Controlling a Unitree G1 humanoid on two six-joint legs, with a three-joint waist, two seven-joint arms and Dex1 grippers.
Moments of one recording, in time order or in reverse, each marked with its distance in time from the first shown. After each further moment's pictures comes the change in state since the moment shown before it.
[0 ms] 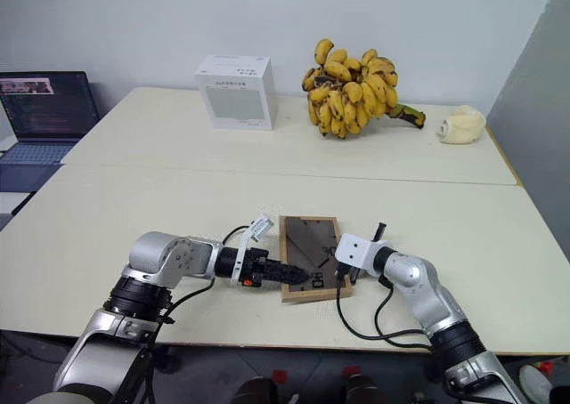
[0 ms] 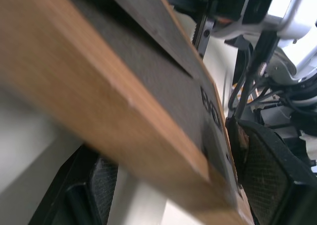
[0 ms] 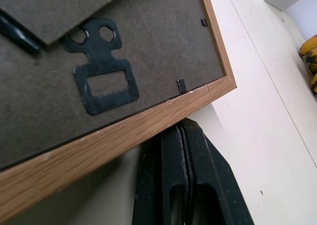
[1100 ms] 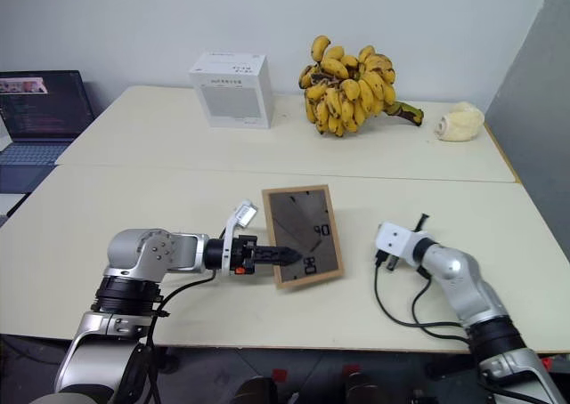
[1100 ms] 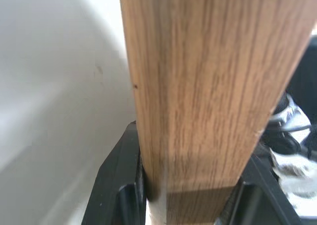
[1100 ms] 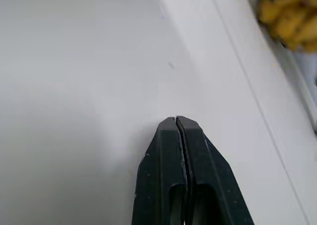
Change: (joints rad) left arm 0.000 0.019 0.187 -0.032 -0.104 0.032 0.070; right arm 0.057 -0.221 -0.178 0.004 0.092 -0.033 -0.013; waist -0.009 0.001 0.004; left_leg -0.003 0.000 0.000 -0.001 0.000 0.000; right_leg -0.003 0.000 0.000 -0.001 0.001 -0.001
